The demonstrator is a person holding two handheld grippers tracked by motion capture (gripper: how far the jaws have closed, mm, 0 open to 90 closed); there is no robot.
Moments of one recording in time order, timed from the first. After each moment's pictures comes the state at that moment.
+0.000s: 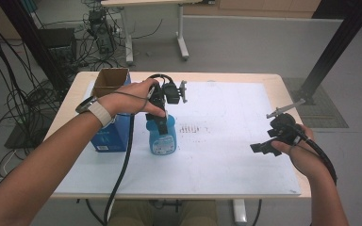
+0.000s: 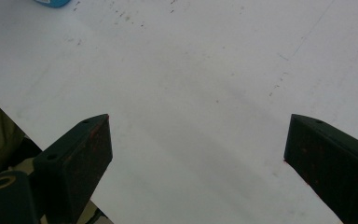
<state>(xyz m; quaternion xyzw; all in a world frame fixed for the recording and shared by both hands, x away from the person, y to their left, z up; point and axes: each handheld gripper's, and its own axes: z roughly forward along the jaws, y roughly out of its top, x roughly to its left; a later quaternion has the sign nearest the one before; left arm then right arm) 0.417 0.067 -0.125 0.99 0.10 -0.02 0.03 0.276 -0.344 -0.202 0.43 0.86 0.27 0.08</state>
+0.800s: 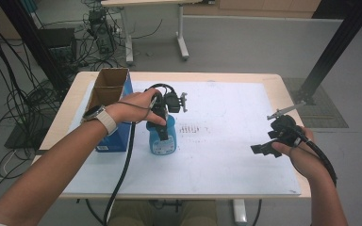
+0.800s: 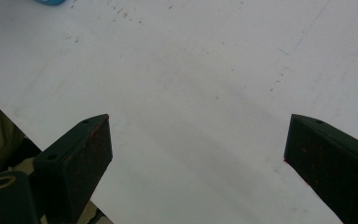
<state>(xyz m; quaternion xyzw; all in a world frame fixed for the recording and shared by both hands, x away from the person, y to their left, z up) 0.415 0.065 -0.156 1.00 0.08 -0.01 0.03 0.275 -0.347 -0.206 0.43 0.86 0.27 0.08</state>
